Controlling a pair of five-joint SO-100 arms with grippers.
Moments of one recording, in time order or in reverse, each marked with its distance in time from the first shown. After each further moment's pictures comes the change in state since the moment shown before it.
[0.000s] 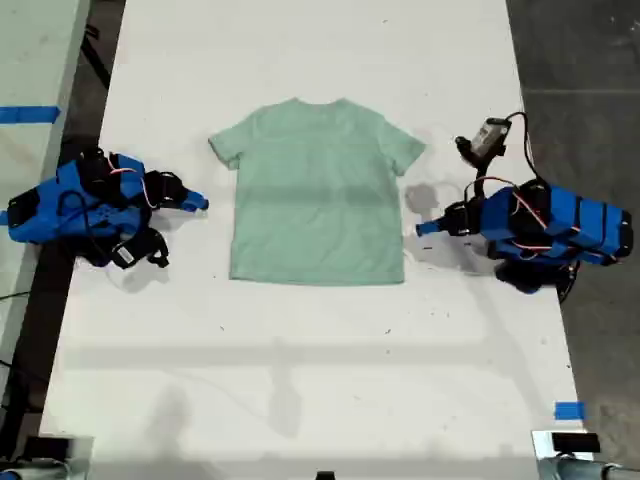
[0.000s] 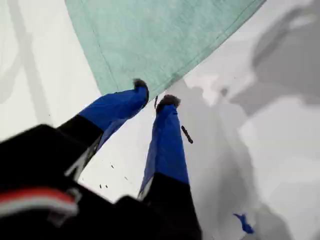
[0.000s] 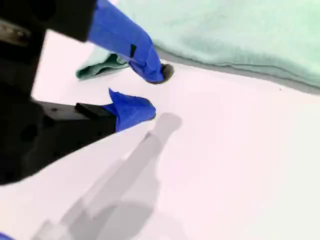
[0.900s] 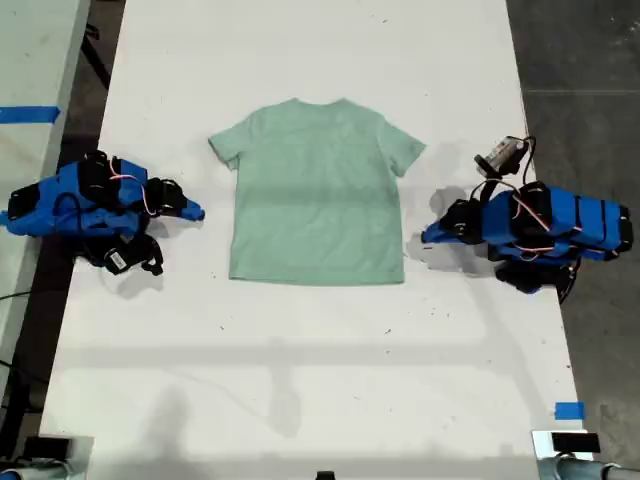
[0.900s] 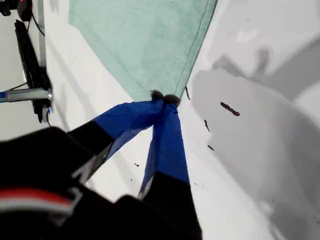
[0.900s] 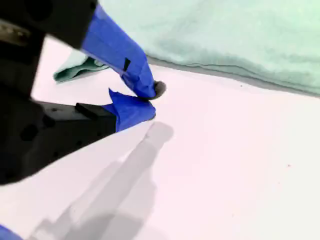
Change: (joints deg) arm 0 10.5 0.1 0.0 0.4 -5.3; arm 1 -5.2 0.0 0.0 0.0 35.8
